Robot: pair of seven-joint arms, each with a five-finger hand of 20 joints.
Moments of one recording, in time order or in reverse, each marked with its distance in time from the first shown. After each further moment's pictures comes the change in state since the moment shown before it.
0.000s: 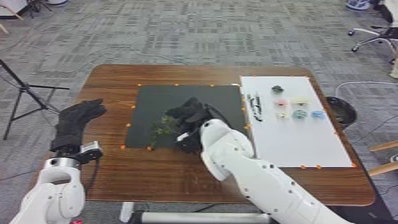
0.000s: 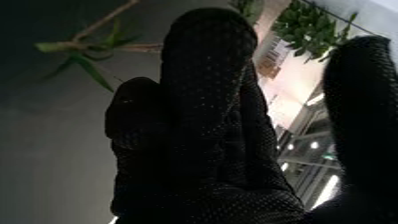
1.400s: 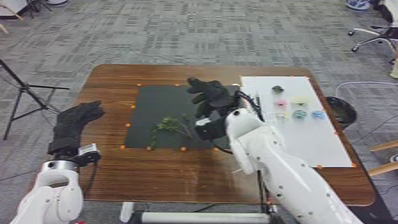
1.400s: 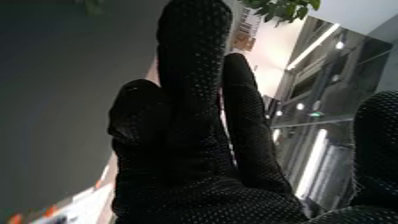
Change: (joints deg) left arm 1.4 -0.4 -1.2 -0.7 0.0 -0.2 -0.1; right arm -6.0 6.5 10.9 -11.0 7.3 -0.9 -5.3
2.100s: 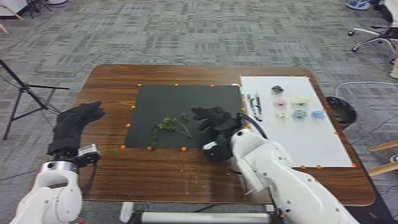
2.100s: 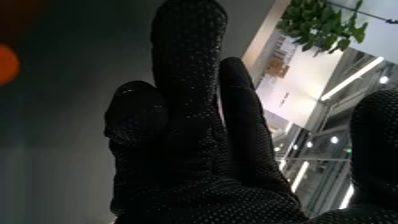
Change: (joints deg) left arm 0.3 -0.1 -0.2 -0.3 0.1 -0.5 -0.4; right arm -5.1 3.9 -0.8 -0.2 1.6 -4.5 2.2
